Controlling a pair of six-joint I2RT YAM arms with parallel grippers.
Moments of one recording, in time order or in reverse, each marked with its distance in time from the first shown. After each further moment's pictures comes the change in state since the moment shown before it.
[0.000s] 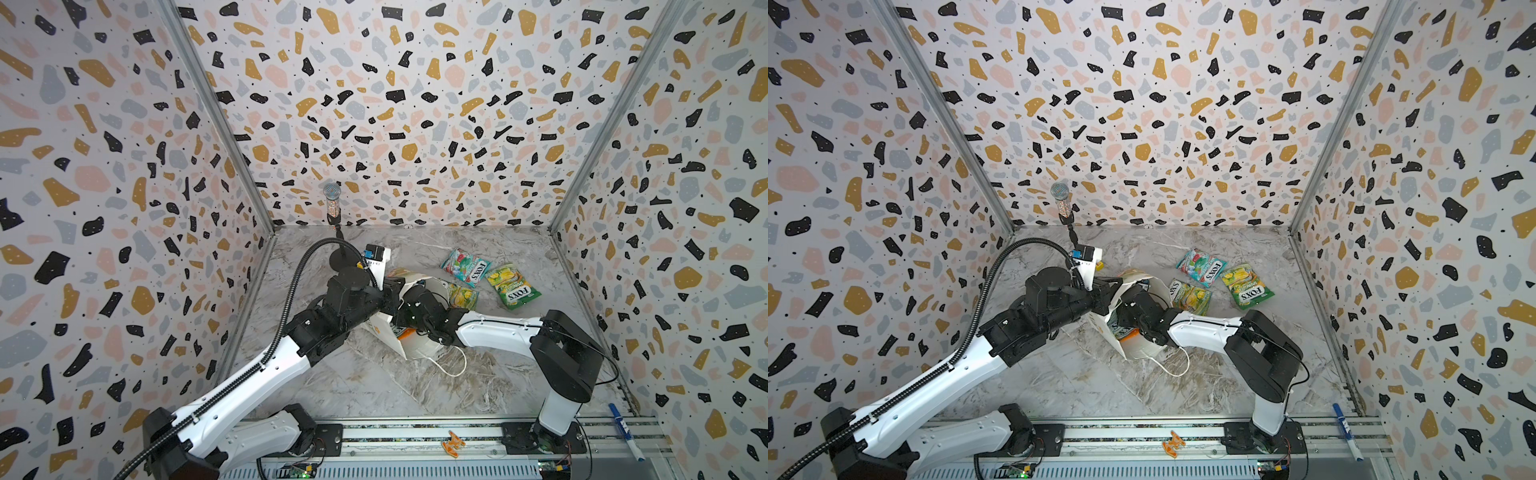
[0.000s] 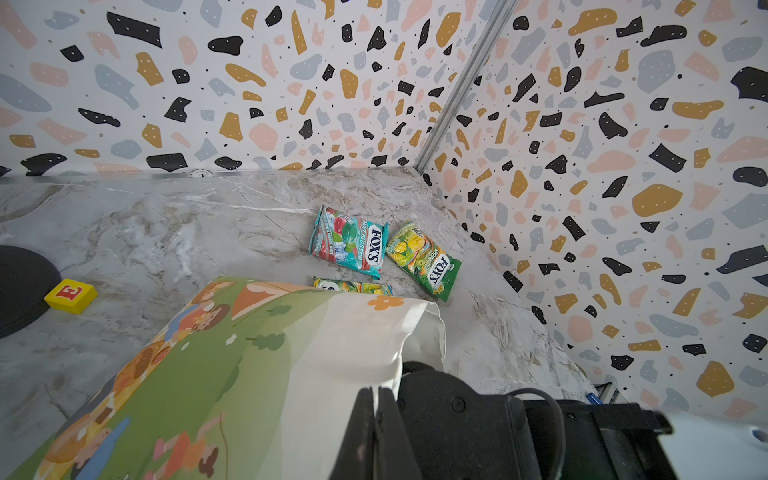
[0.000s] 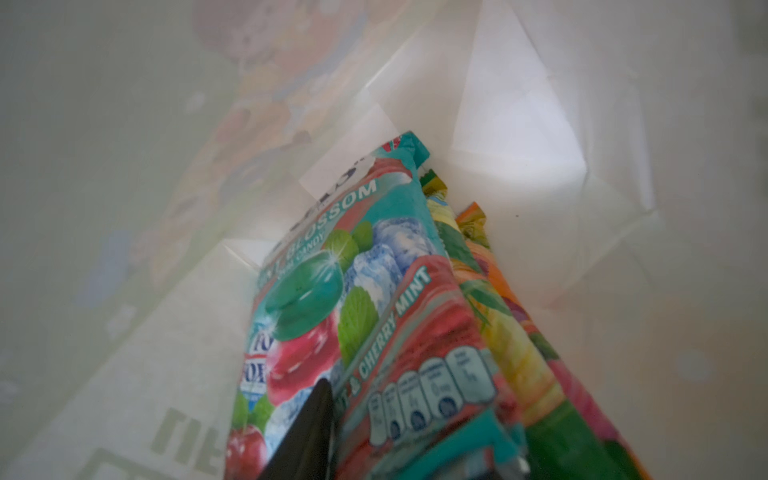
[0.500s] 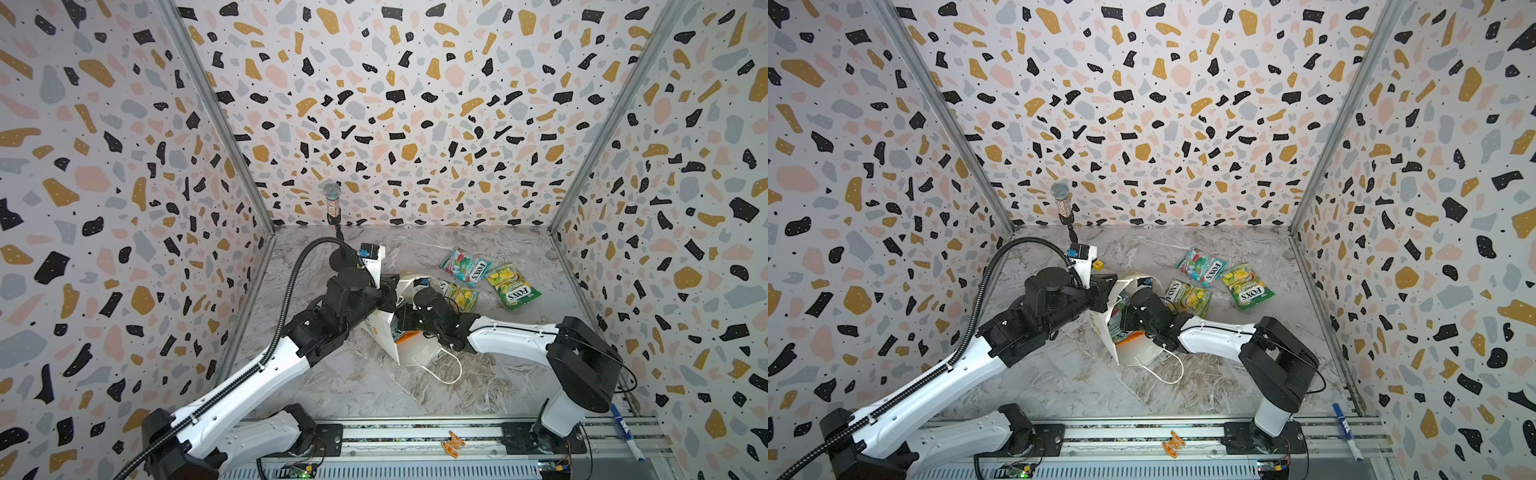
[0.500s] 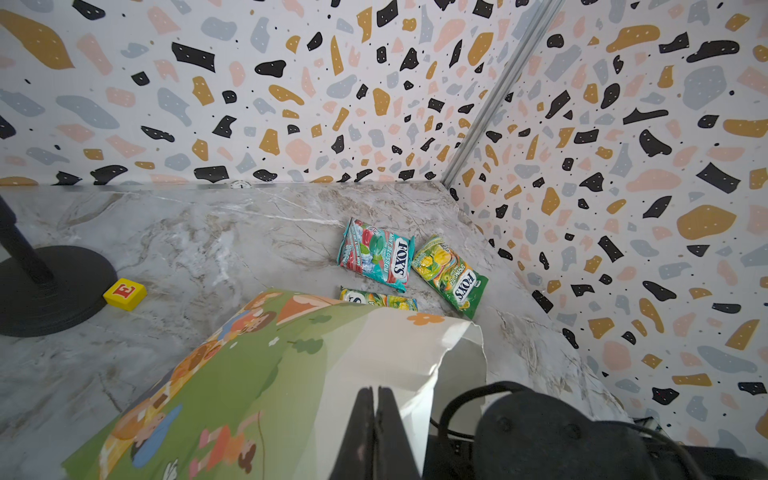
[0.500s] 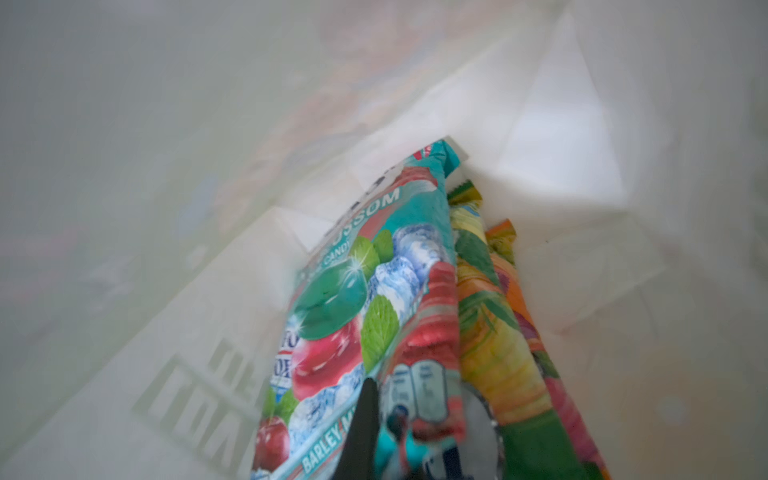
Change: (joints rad) left arm 0.000 -0.005 0.000 -0.004 -0.114 0.000; right arm -0.002 -0.132 -0.115 0.073 -0.089 -0.100
